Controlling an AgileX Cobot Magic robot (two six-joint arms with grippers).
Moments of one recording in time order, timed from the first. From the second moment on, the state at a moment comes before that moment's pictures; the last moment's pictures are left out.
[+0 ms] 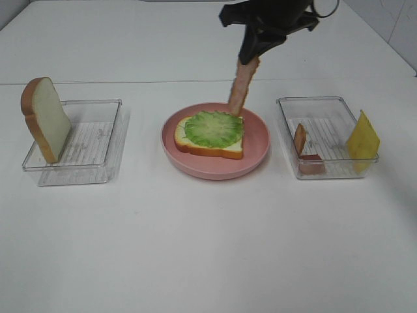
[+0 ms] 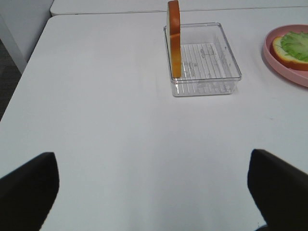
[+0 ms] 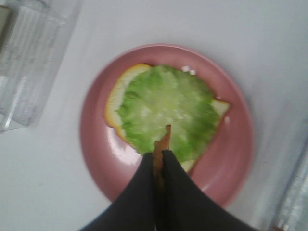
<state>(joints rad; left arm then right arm) 0.05 -0.01 -0.52 -0.04 1.08 0.00 0.35 2.13 -1.97 0.26 1.05 -0.18</state>
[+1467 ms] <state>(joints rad) 0.05 -0.01 -0.52 -0.04 1.08 0.00 0.52 2.36 -1.97 -0.10 0.84 0.01</state>
